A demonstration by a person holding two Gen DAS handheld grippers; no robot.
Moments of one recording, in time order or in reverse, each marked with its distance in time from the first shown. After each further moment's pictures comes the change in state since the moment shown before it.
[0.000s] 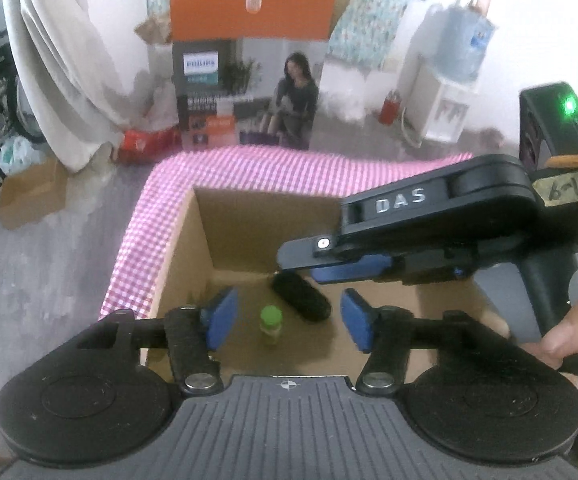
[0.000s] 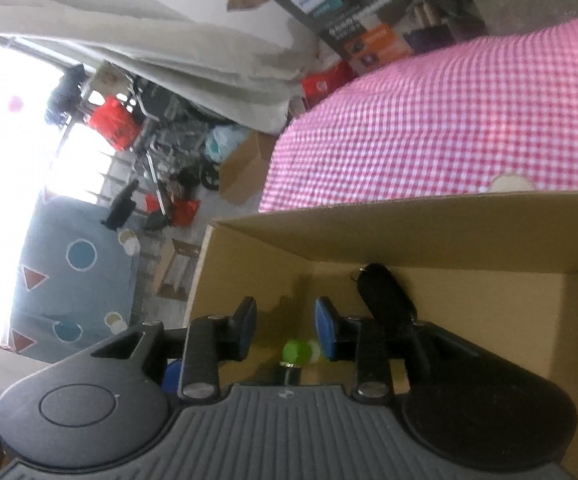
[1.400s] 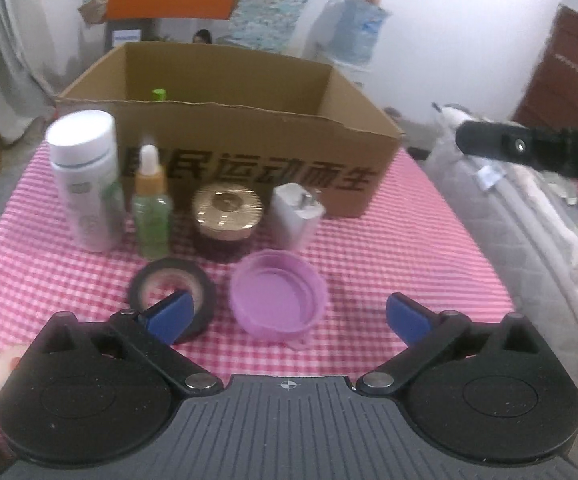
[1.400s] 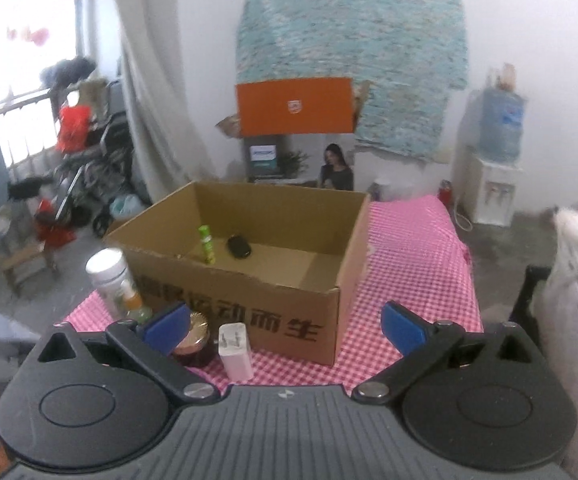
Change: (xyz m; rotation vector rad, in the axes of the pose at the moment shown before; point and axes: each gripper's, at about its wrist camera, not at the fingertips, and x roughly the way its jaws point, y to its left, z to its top) left arm -0.093 -0.039 -0.214 0.063 -0.028 -0.286; right arm -0.197 0.046 -0.309 -0.517 -0.562 -0.517
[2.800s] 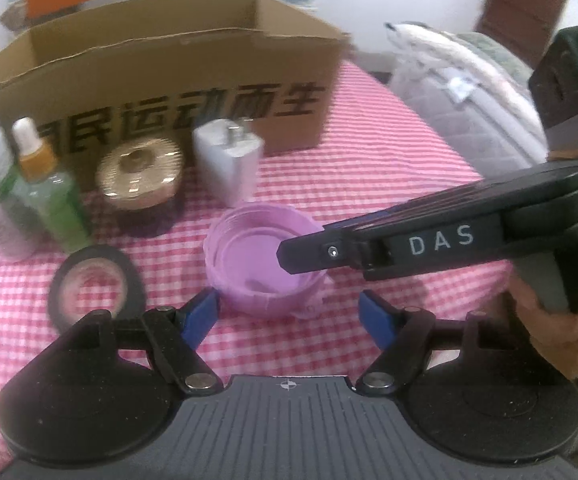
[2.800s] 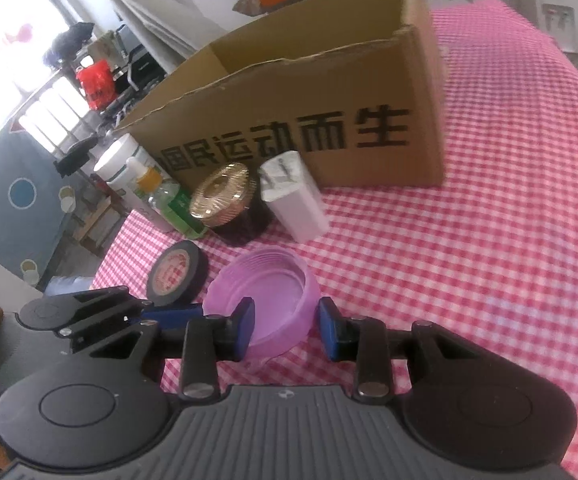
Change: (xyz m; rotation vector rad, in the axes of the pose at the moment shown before) left arm 0.061 -0.035 -0.013 0.212 0.168 -0.061; right arm 0.085 -0.011 -0.078 0.250 0.389 0.269
